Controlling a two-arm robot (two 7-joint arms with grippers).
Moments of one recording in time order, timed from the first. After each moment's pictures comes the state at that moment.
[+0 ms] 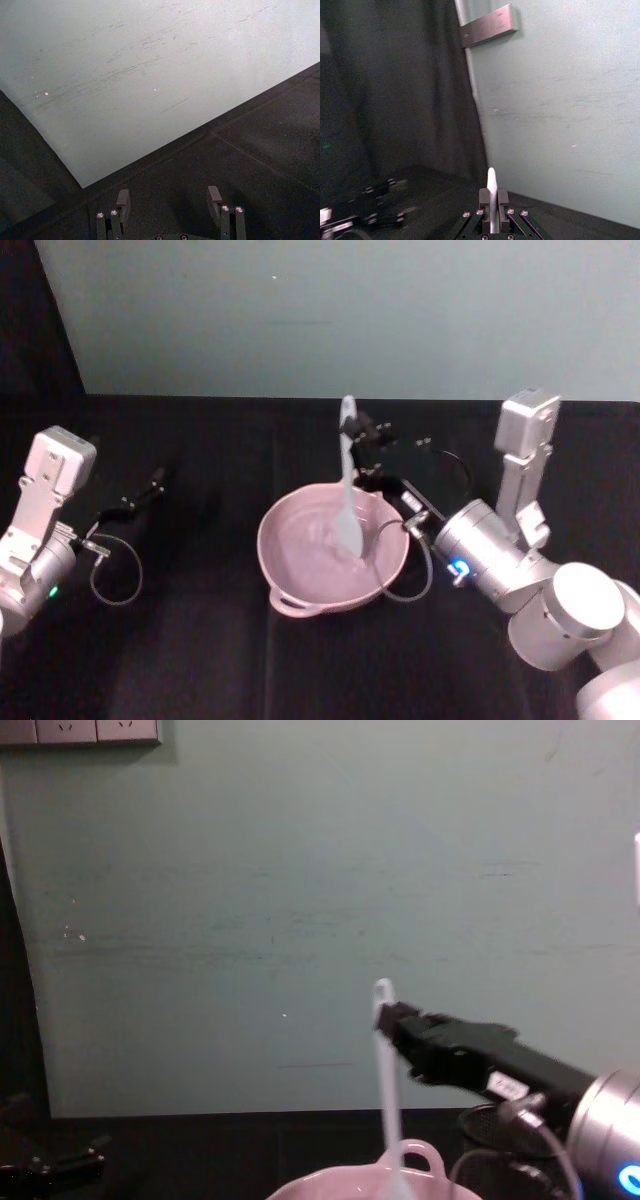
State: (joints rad) left arm -0.20 0.60 0.45 -1.41 -0.25 -0.12 0.03; right arm 0.24 0.22 -0.36 -1.40 0.42 -0.17 0.41
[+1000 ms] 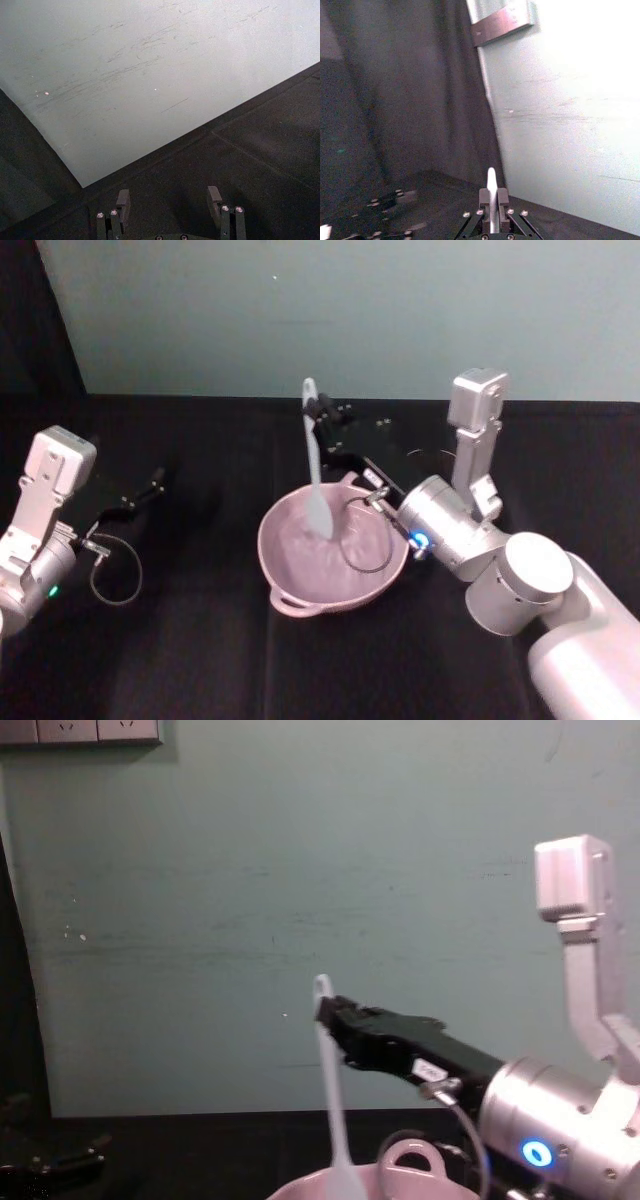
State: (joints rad) left arm -0.20 0.60 0.45 -1.41 -0.25 -0.12 0.03; right arm 0.37 0.12 -0.40 -1.21 0.43 -0.21 0.45
